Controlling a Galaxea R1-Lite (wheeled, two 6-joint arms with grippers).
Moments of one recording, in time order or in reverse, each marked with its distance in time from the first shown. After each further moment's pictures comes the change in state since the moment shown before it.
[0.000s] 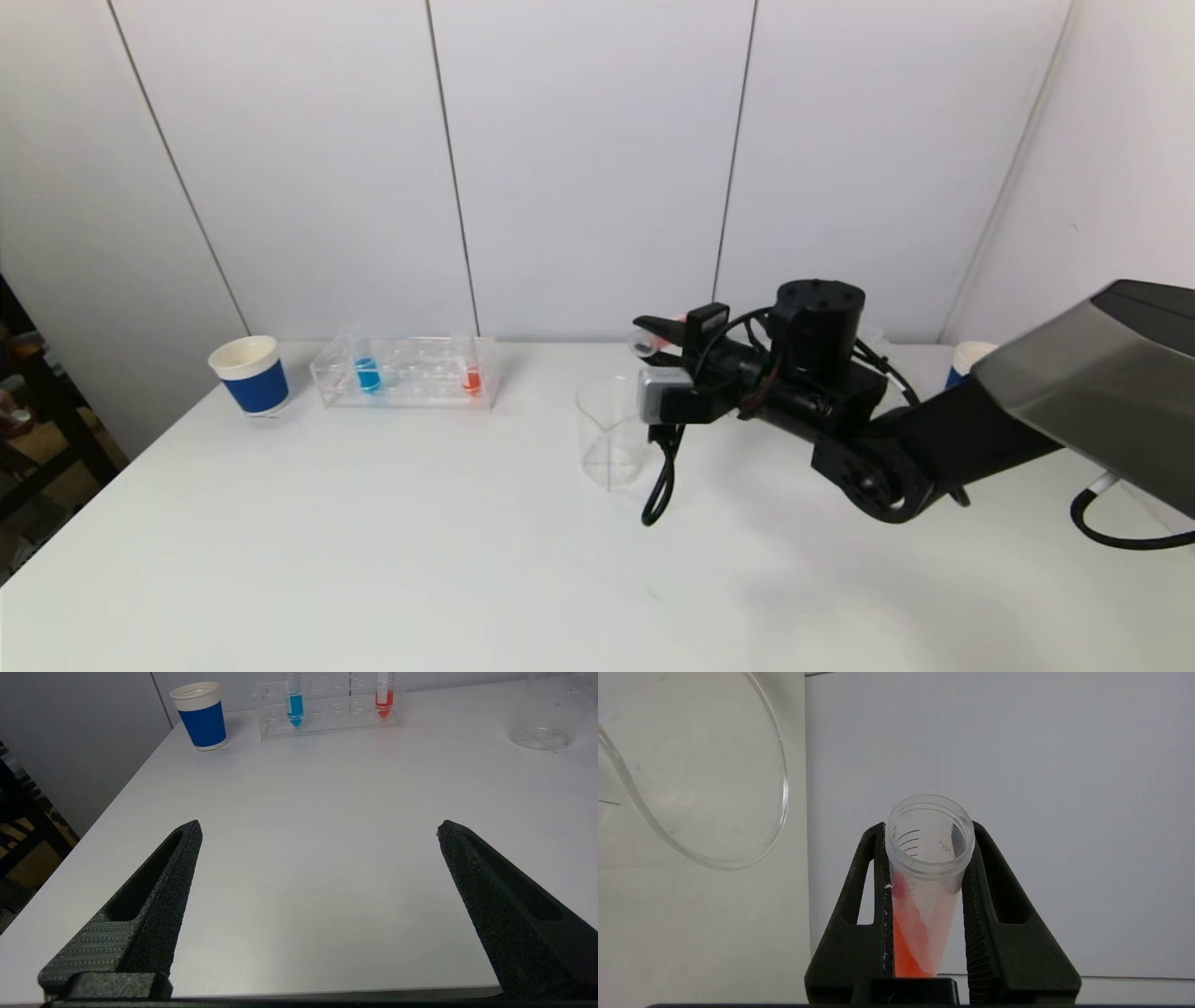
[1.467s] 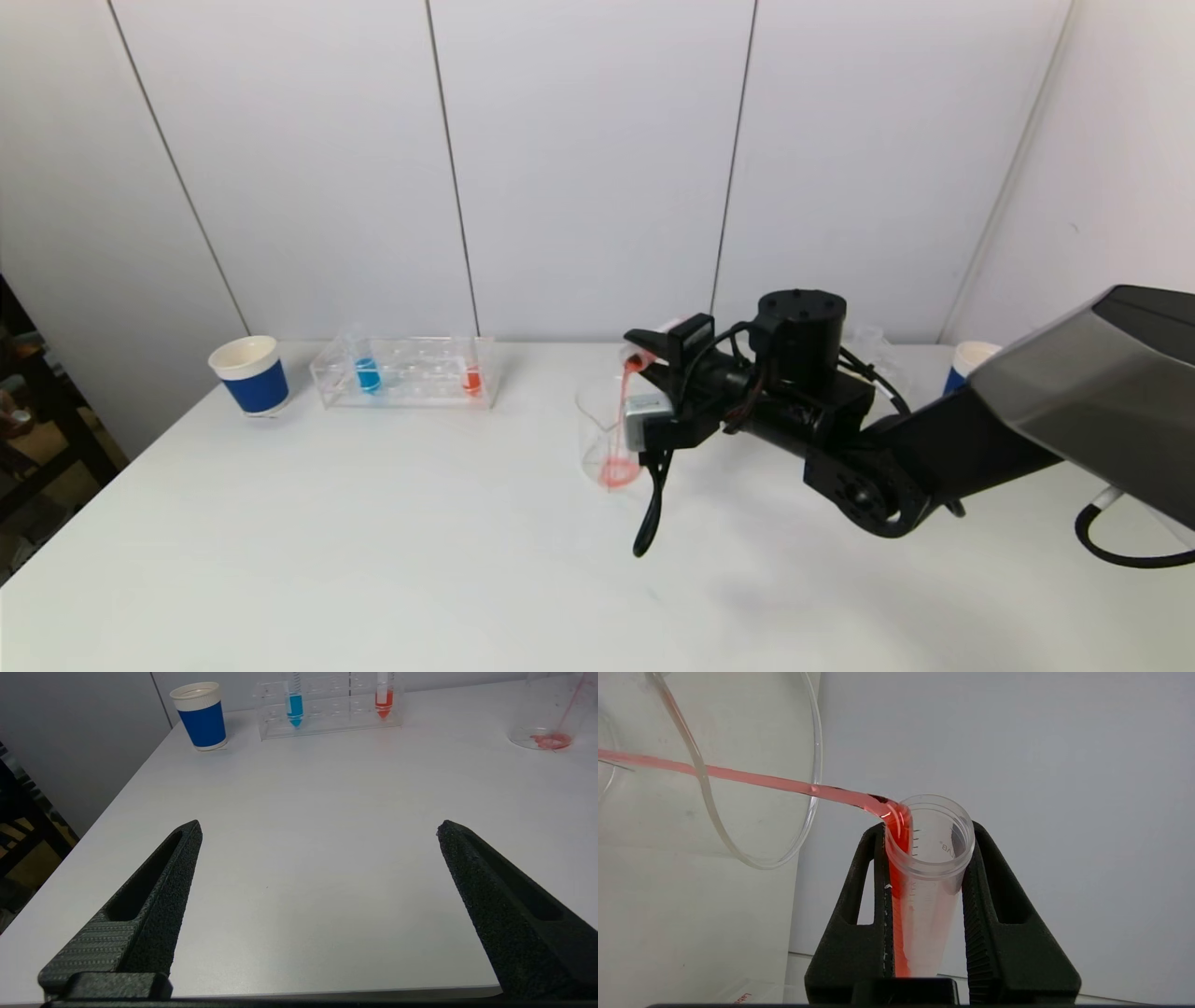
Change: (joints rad) left arm 0.000 0.000 0.000 0.000 0.000 0.000; right arm 0.046 -0.011 0.015 0.043 -0.080 -0.168
